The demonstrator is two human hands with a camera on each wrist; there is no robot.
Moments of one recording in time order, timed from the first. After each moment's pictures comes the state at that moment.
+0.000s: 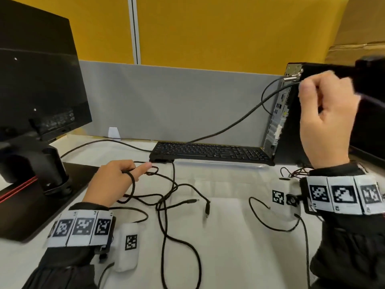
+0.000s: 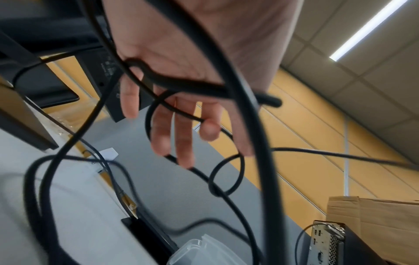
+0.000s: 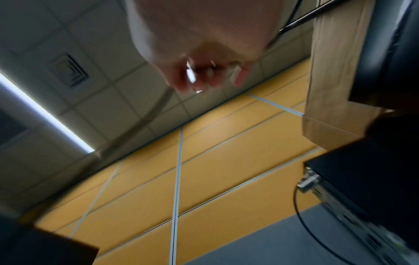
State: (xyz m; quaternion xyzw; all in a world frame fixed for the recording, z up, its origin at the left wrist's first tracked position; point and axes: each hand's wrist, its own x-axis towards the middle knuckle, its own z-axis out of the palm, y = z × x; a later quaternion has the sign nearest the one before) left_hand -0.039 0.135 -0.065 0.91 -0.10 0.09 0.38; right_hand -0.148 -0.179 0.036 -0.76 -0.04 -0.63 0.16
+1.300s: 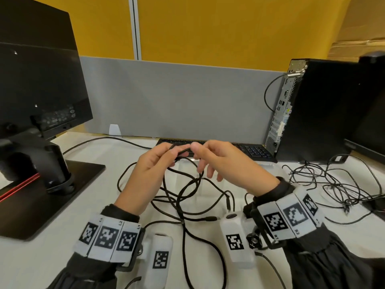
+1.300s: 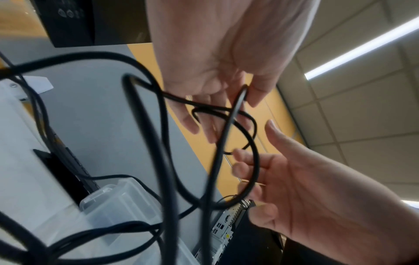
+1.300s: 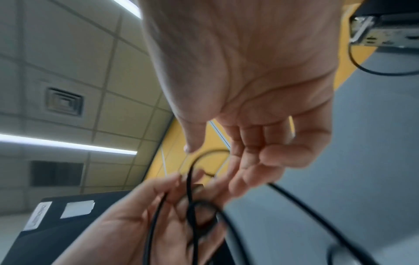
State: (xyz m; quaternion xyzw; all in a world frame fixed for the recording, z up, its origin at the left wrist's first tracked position) left_hand -0.080 0.086 -0.049 0.68 -0.30 0.06 0.67; right_hand -0.120 -0.076 -0.010 -0.91 -0.06 -0.09 0.41
